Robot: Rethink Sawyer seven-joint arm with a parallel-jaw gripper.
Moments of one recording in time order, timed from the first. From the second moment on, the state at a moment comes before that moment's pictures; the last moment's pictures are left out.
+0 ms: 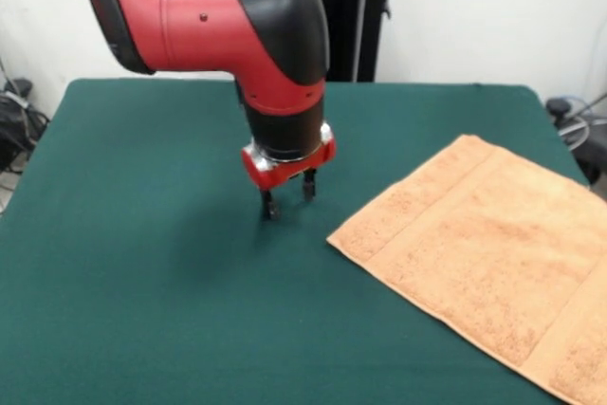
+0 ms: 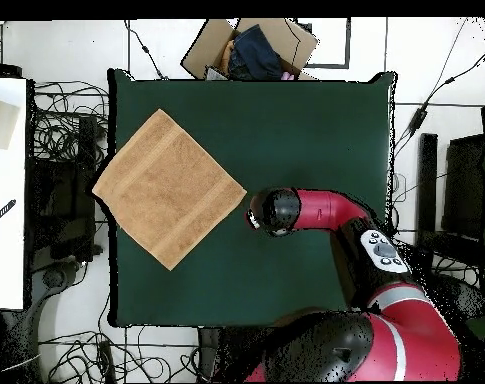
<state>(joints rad) -0.55 -0.40 0.30 1.58 -0.43 0.63 1.14</state>
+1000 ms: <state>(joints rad) -0.69 -0.35 0.38 1.58 -0.28 0.68 1.14</state>
